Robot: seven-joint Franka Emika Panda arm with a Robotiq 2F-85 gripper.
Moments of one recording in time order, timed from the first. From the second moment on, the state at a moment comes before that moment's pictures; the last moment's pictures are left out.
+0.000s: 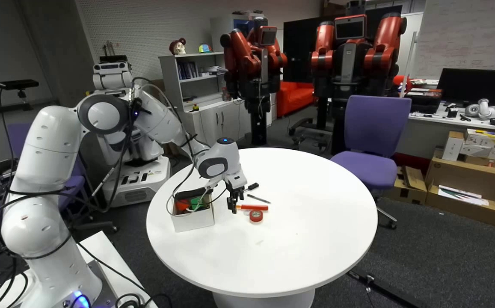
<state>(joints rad) -0.06 0.55 -0.16 -1.97 0.20 2.62 0.81</state>
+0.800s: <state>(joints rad) 0.01 0.76 -0.19 -1.69 0.19 2.48 0.91</state>
